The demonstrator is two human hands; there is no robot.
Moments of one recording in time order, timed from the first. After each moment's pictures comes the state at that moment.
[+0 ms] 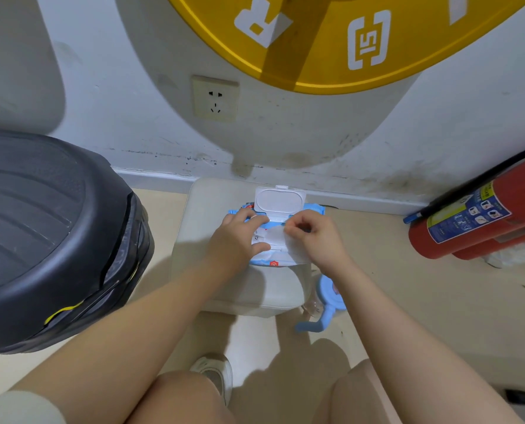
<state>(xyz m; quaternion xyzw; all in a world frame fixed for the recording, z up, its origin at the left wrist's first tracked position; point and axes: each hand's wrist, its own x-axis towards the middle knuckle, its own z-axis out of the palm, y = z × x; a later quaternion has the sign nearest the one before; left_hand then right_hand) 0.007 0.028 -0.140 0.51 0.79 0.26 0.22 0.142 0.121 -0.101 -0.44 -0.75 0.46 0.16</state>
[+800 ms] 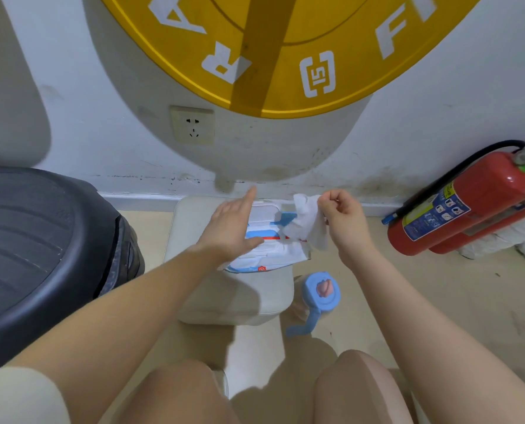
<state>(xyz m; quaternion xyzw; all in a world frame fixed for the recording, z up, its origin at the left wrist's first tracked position) 0.001 0.054 -0.084 0.59 0.77 0.16 0.18 0.173 0.150 -0.033 -0.52 -0.64 0.48 0.30</state>
